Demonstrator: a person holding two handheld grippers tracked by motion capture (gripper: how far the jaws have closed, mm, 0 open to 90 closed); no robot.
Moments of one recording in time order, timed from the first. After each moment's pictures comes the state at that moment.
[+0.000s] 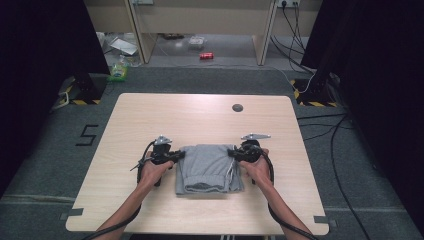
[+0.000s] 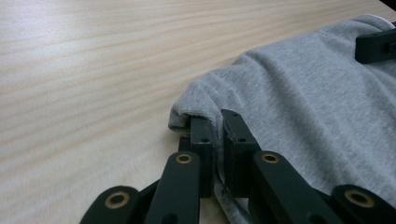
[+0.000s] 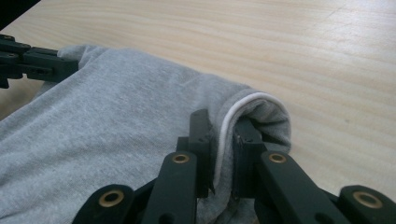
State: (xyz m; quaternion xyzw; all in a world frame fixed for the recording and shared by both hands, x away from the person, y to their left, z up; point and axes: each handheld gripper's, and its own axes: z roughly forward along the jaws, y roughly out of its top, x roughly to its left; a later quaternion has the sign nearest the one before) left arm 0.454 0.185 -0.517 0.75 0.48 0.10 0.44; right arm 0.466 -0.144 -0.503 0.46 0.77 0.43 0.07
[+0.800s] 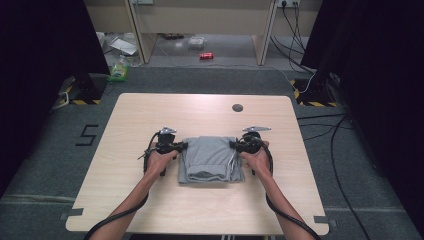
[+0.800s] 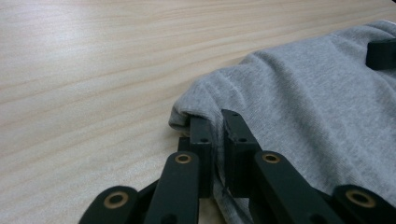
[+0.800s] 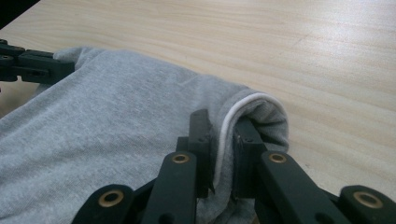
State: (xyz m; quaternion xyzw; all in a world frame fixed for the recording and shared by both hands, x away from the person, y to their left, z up) left arm 0.486 0.176 -0.516 0.74 0.50 0.11 0.43; right arm 0.498 -0.149 -0.506 0.47 0.77 0.43 0.08
